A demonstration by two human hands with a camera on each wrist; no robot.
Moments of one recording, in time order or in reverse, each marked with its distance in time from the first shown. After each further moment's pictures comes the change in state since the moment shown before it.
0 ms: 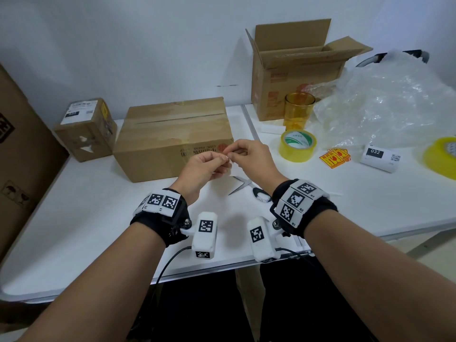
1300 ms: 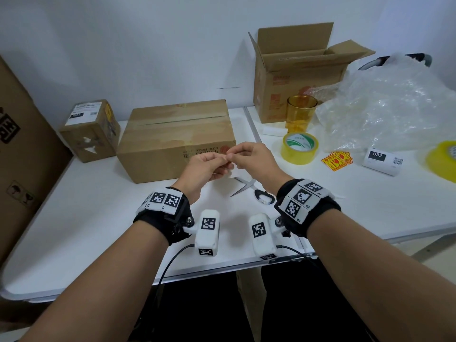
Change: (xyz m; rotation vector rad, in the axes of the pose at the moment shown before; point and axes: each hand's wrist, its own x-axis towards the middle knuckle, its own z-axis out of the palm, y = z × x) left_hand 0.005 0.001 -0.003 -0.005 0.013 -0.021; right_hand 0.002 0.002 -0.003 0.178 -0.073 0.106
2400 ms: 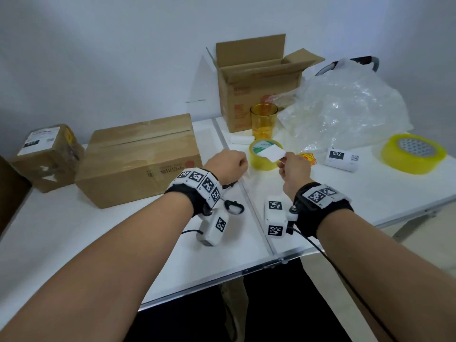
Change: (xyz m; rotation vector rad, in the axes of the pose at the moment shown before) left_hand 0.058 0.029 0.110 1.243 -0.275 0.400; right_hand 0.002 0.049 -0.121 0.562 0.775 0.430
